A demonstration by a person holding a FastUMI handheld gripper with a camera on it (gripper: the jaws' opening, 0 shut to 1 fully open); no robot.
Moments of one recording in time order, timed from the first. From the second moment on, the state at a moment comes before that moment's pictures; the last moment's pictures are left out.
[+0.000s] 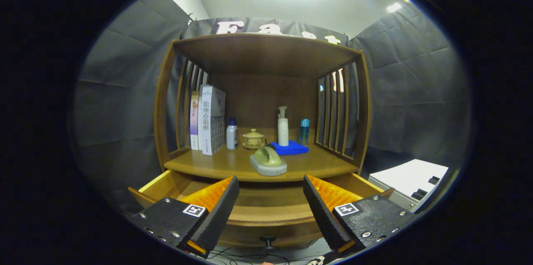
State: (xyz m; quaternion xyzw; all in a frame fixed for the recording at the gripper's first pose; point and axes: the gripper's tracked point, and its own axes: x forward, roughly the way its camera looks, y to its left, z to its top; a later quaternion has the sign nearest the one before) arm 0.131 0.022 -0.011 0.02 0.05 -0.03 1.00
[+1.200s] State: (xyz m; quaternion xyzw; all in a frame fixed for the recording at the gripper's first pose) arm 0.124 0.027 -0.113 -0.01 0.18 0.01 0.98
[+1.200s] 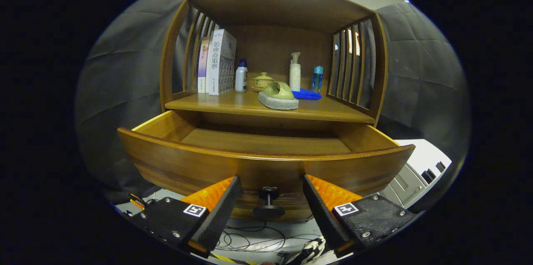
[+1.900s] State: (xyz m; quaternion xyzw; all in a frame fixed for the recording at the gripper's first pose) arm 0.198 0.027 -0.115 0.00 0.14 0.01 0.99
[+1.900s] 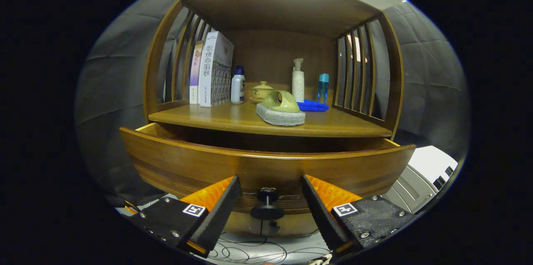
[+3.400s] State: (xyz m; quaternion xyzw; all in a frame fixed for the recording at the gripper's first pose) arm 0.106 0.035 0.091 0.00 0.00 0.01 1.00
